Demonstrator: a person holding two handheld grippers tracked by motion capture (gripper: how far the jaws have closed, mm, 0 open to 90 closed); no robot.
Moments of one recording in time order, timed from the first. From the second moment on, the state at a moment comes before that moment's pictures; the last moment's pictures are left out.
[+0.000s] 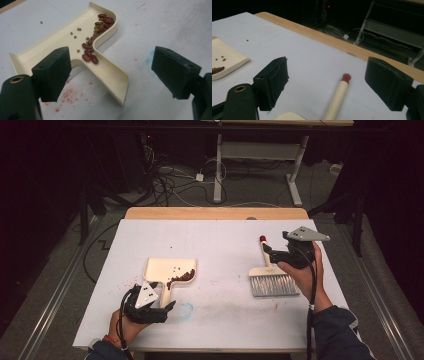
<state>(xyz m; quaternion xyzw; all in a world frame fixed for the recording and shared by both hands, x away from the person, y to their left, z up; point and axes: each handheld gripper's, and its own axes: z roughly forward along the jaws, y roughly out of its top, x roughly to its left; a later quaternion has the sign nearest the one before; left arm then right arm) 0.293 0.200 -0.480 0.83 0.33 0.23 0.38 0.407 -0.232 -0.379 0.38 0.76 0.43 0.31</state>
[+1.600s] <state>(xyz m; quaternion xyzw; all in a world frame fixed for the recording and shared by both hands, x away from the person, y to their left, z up) 0.292 0.200 -0.479 0.83 0.33 0.23 0.38 0.332 -0.251 -0.389 0.32 0.77 0.43 0.35</state>
